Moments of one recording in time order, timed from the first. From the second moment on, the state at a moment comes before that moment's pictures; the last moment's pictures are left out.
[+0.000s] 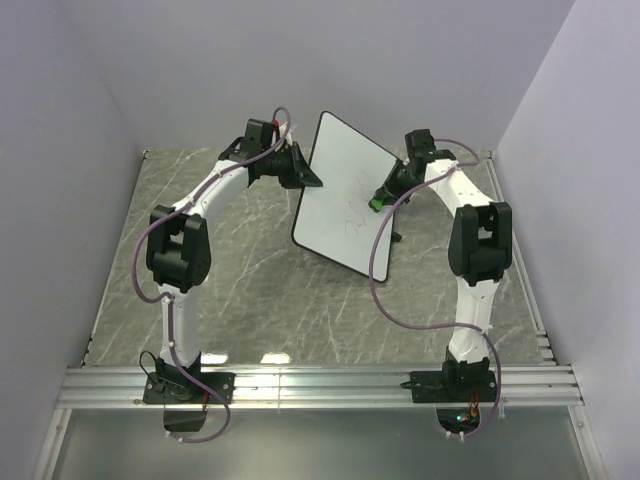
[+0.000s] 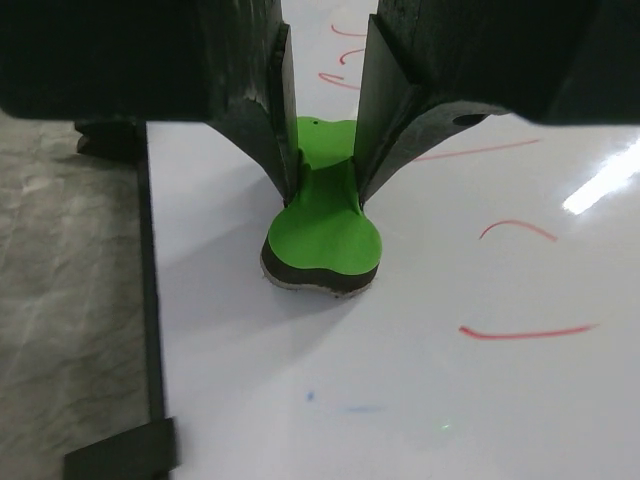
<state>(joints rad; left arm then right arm) -0.34 2.10 1.85 -0.43 0.66 -0.62 0.14 2.13 1.79 -0.73 -0.27 0.73</state>
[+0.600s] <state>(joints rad) -0.34 2.10 1.85 -0.46 0.64 -0.60 0.21 2.38 2.31 -0.78 -0.51 0.88</state>
